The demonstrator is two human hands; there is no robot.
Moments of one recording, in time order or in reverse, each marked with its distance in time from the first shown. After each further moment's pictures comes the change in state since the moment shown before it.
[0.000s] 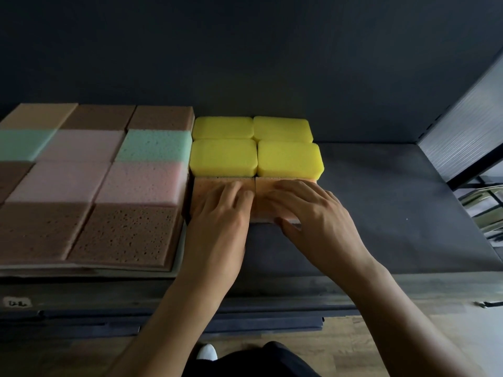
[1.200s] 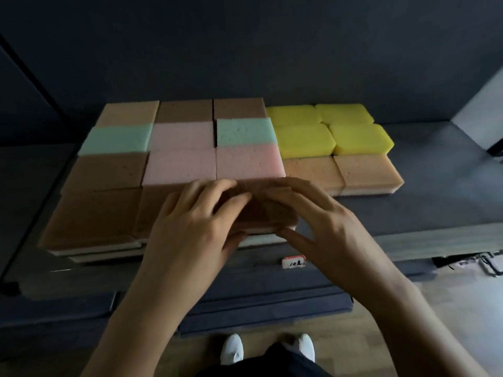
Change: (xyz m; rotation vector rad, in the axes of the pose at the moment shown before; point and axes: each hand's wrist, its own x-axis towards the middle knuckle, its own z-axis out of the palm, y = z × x) left_hand -0.083 -0.170 -0.088 0.070 0.039 0.280; right_hand 0.013 -0.181 0.021 0.174 -0.083 0.088
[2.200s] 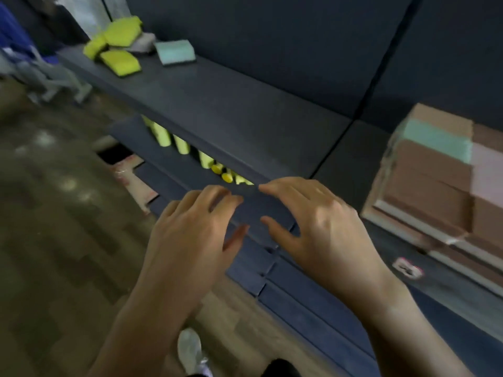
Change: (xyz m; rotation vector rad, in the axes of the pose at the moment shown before) left_hand -0.295 -0.154 -0.085 0.184 0.189 -0.791; right_hand 0.066 -0.306 0.180 0.095 -0.148 -0.596
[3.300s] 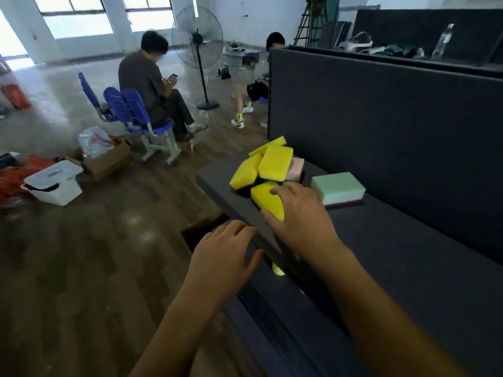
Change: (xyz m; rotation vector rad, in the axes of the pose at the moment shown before) left_hand 0.243 -0.445 0.007 0.124 0.003 -0.185; right_hand 0.516 -0.111 0.276 -0.011 -0.133 0.006
